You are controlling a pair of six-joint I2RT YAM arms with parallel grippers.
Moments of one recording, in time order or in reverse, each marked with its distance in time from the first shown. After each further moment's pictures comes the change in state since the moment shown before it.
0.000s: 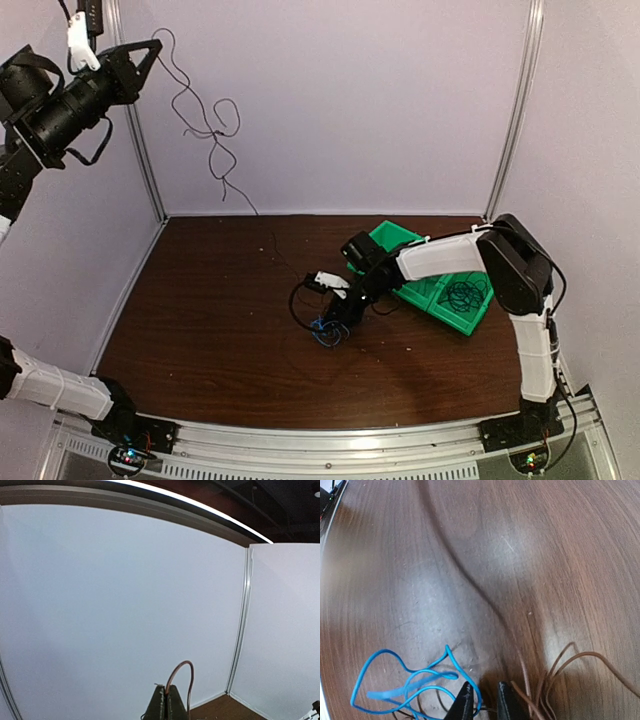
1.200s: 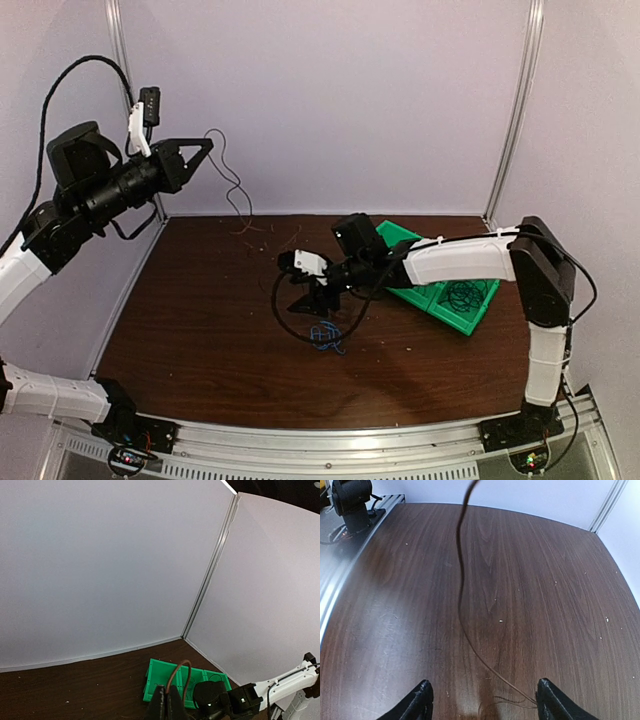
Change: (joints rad) left arm 0.000 -0.148 -0.573 0.123 0.194 -0.290; right arm 0.124 -0.192 -0.071 0.325 0.008 -0.165
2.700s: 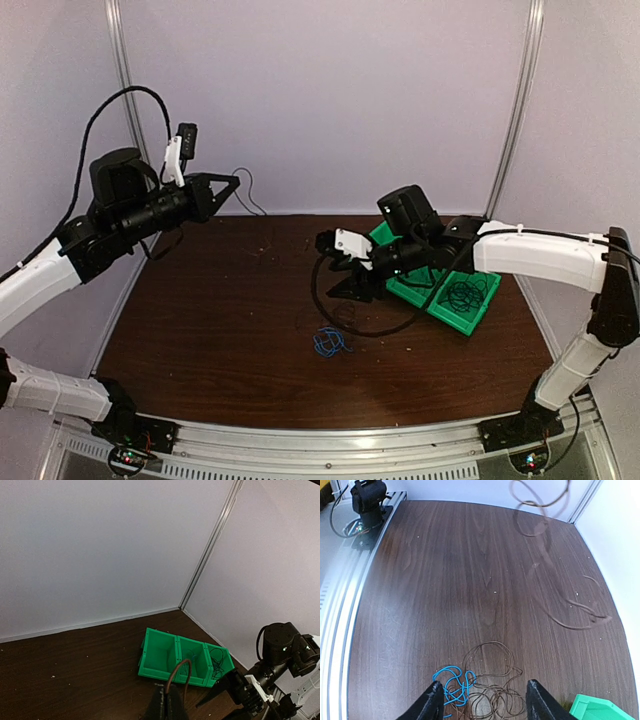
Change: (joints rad) left arm 0.000 0.058 -0.140 0.059 0.053 -0.025; right arm -0.028 -0.370 -0.125 -0.304 0.101 -0.056
